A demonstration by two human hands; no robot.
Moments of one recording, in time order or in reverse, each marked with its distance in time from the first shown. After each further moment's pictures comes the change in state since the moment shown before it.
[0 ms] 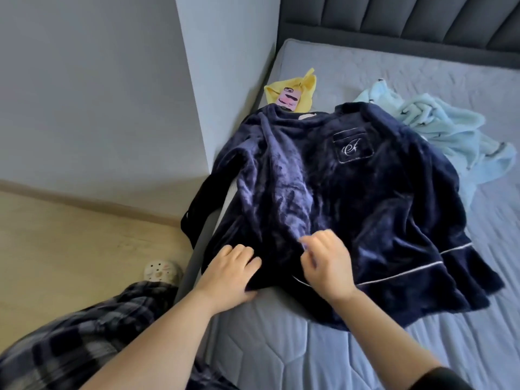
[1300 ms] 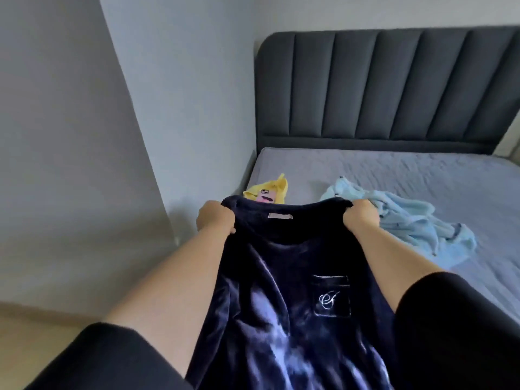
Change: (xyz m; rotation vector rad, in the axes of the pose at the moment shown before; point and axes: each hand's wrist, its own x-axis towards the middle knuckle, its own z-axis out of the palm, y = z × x) left_hand 0.242 -0.102 -0.208 -0.847 0.279 -1.100; right_hand 0.263 0.125 -0.143 -0.033 -0.071 0.945
